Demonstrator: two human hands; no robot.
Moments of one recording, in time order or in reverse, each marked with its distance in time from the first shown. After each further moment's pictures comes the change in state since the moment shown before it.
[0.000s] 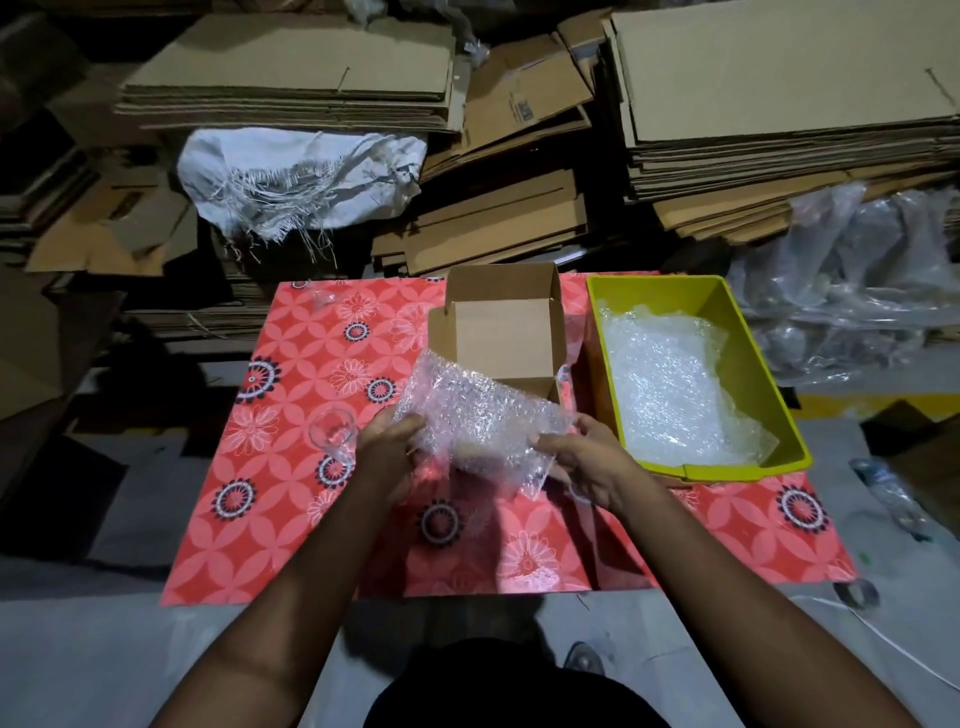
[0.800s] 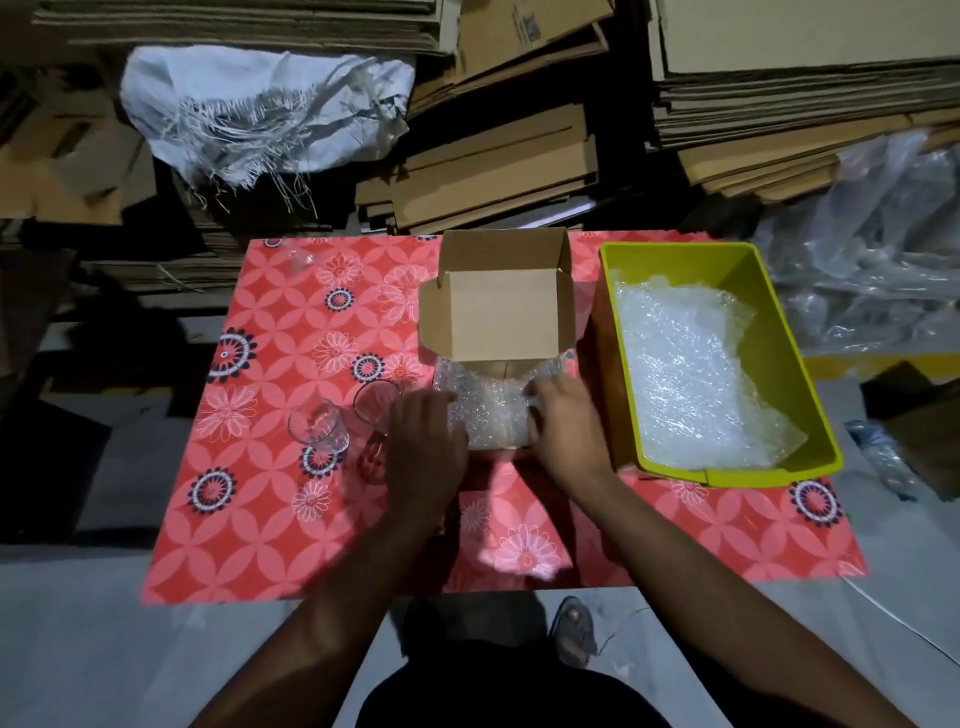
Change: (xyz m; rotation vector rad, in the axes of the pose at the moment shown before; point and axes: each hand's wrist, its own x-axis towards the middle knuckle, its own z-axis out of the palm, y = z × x) left_hand 0.014 -0.043 0.026 1.260 0.114 0.989; right_hand 0.050 0.010 0.029 -1.164 0.322 -0.727
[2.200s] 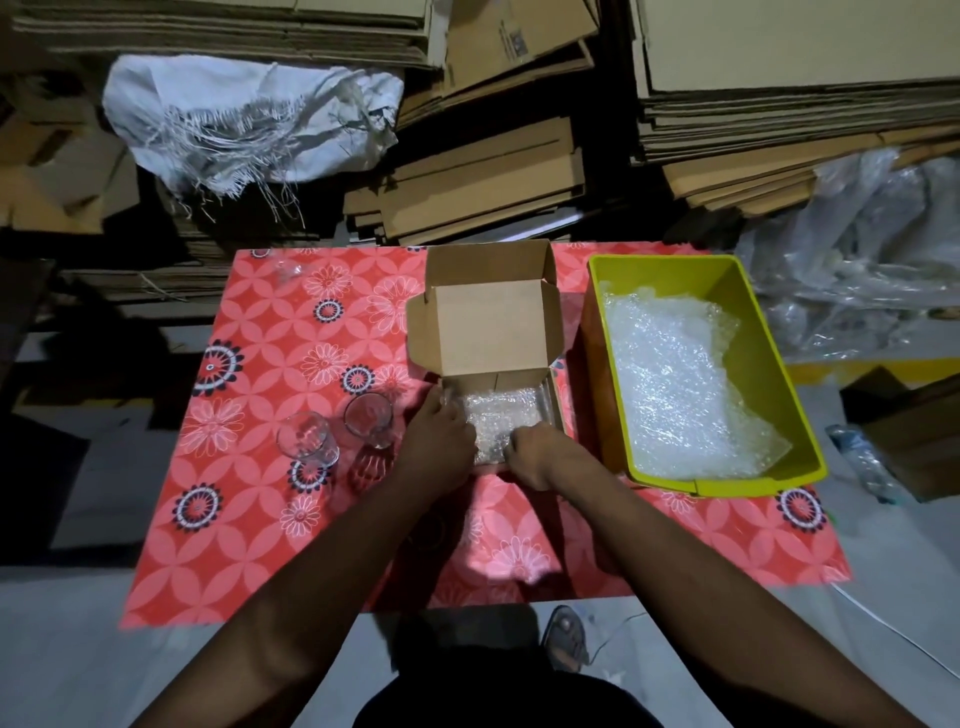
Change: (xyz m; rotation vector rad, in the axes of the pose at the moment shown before) left_hand 0.044 -0.008 0.021 0.683 -0.687 0.583; right_hand 0.023 0.001 0.019 -0.480 -0.775 -0.135
